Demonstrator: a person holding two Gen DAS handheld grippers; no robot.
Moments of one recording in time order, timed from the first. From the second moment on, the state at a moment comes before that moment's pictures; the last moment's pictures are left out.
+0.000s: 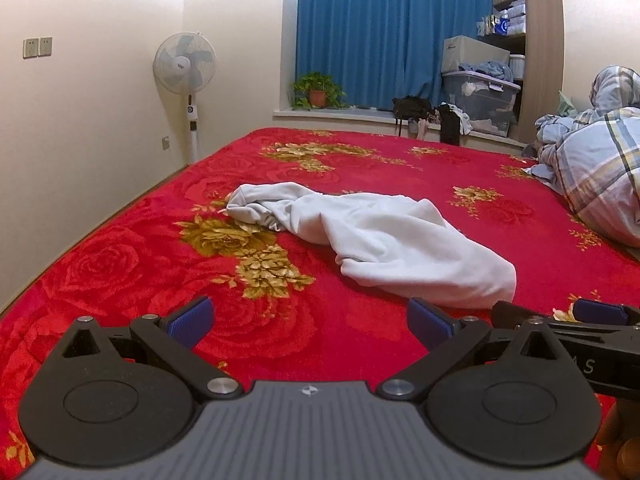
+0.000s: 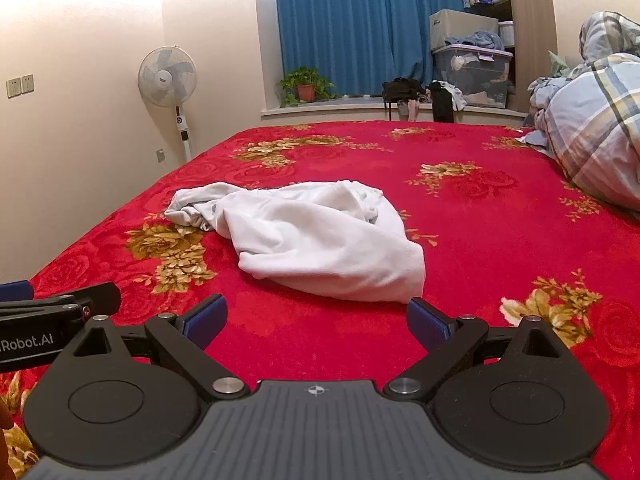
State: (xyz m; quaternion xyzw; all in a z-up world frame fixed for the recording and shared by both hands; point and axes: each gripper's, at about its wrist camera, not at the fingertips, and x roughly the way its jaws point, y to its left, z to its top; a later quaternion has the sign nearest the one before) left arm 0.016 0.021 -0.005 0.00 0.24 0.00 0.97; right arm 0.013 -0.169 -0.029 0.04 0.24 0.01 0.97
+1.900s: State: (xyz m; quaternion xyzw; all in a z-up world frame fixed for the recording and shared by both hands) left arm 0.024 0.031 -0.011 -0.02 0.24 0.01 0.97; right arm 0.018 -0.154 -0.028 0.03 0.23 0.06 0.97
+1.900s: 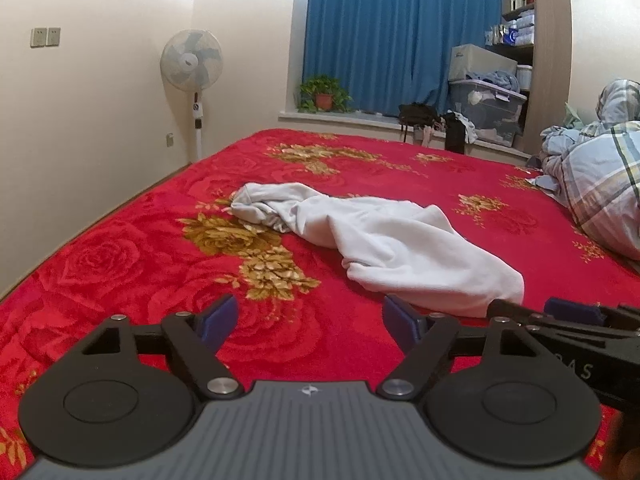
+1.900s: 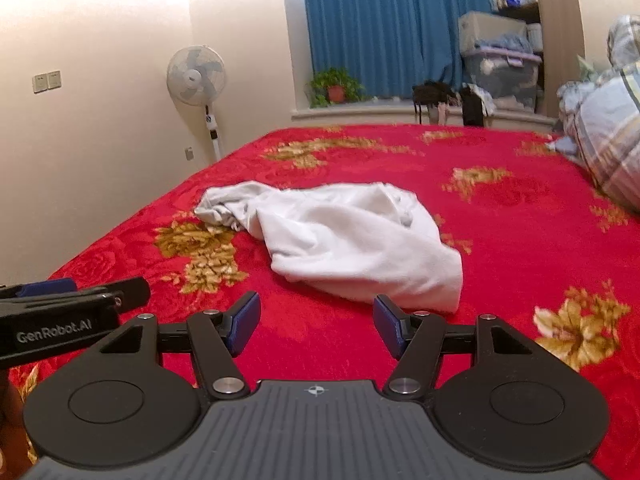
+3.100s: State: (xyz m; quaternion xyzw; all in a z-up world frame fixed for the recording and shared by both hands) left arm 0.315 0.026 -0.016 -0.12 0.35 -0.02 0.93; right arm 0.196 -0.298 -0.075 0.24 0.39 -0.03 0.89
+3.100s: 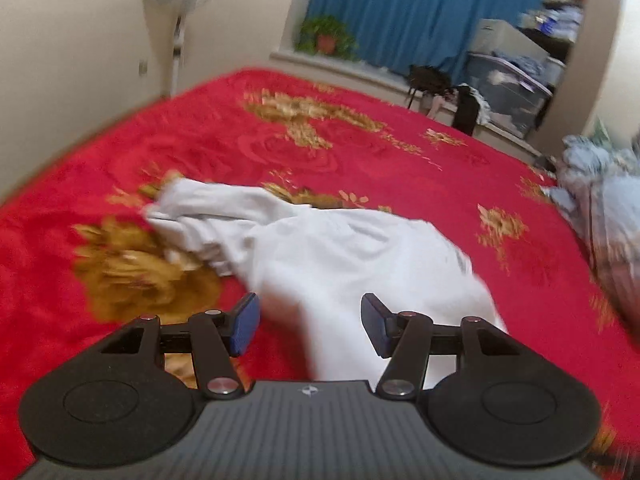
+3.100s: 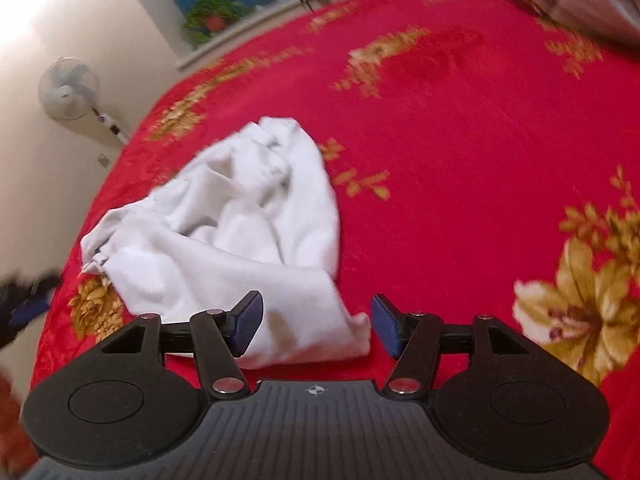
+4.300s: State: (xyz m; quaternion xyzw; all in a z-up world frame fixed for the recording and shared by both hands) left arm 0.202 0.066 -0.008 -0.12 0.39 -0.16 0.90; right arm 0.121 -0.355 -0.012 0.25 0.27 -0.11 0.92
